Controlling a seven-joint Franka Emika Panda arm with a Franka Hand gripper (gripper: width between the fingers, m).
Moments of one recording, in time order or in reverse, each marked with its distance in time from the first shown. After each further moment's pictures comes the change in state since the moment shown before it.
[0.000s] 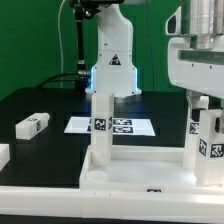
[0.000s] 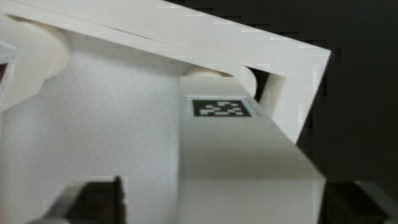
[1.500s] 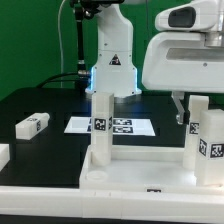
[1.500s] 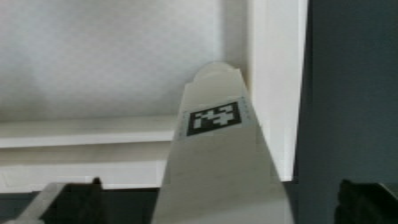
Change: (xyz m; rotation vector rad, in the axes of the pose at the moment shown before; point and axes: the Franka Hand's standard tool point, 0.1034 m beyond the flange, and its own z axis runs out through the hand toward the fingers) arm -0.003 -0.003 -0.002 -0.044 0.047 -1.206
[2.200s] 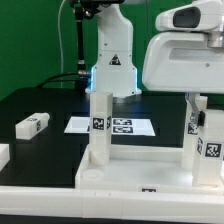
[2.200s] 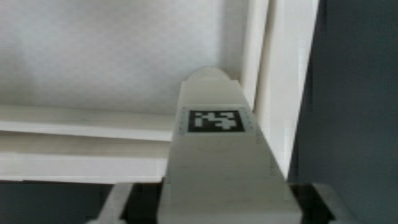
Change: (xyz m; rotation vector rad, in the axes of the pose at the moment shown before) arm -0.001 -0.001 0.001 -0.008 -0.001 -0.038
